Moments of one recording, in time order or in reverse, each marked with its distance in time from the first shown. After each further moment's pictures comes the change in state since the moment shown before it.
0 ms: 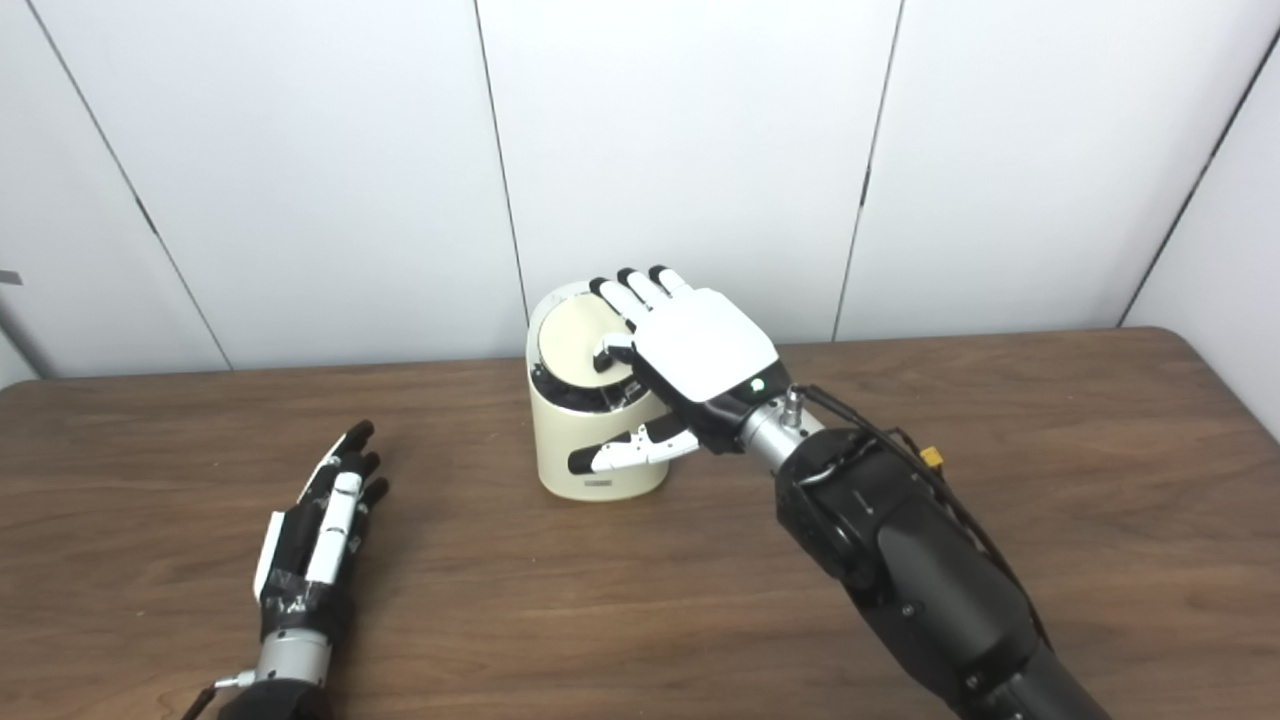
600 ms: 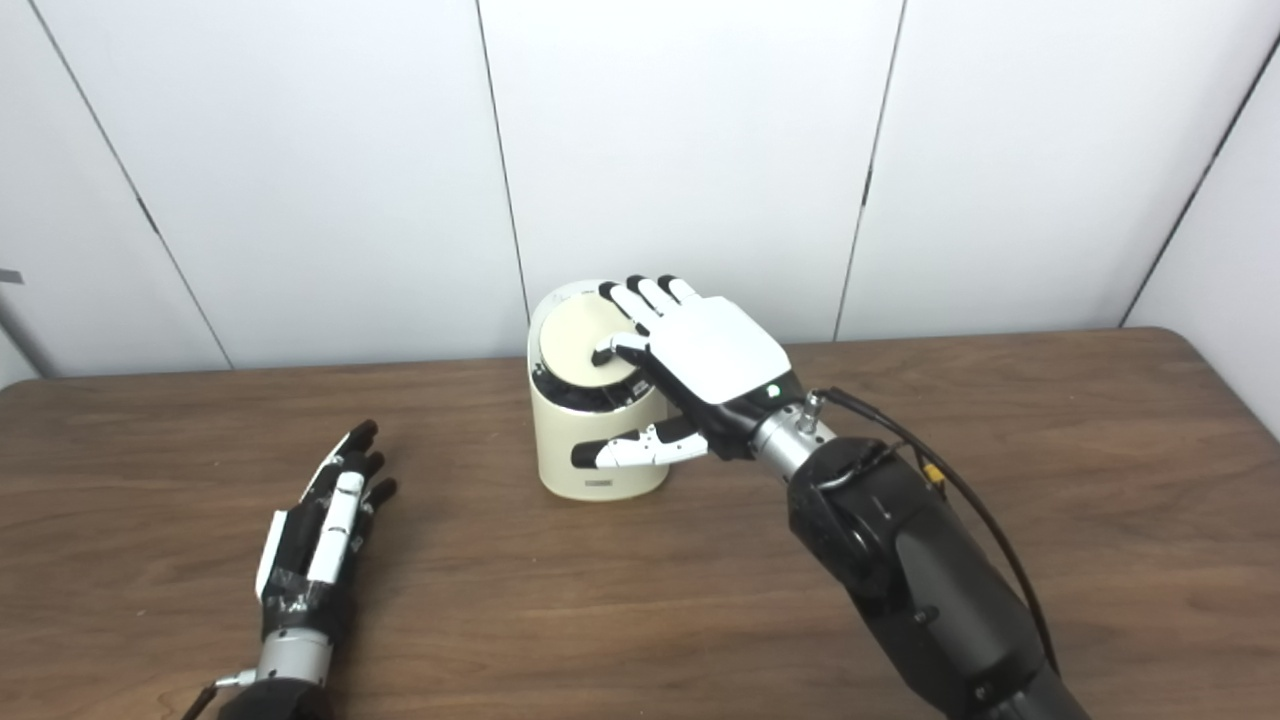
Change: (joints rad) left arm -0.001 0.002 0.000 -0.003 -0.006 0.006 -0.005; right arm 0.055 0.035 -0.092 -0.002 0.111 -0.022 -0.033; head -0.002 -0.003
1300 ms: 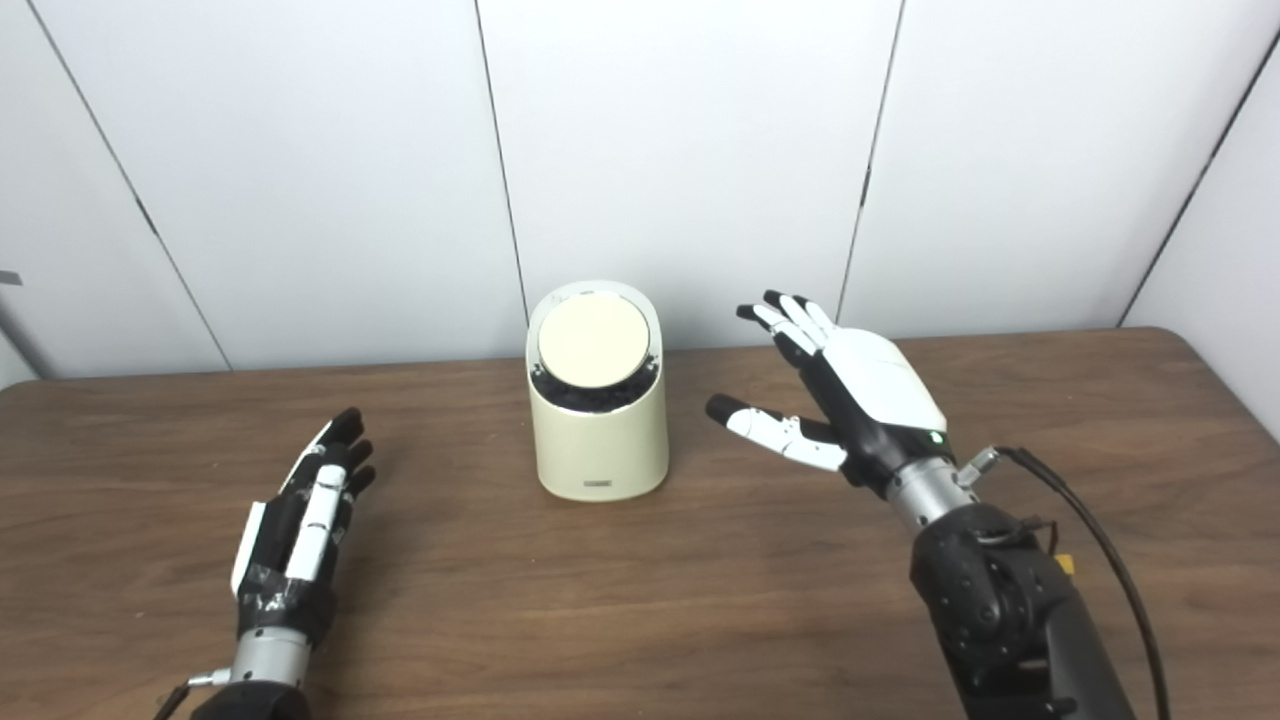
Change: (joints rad) left arm 0.049 0.036 -0.006 -0.140 0.016 0.041 -0.012; right arm 0.236 0.018 -0.303 -0.130 0.290 0.178 0.010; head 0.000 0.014
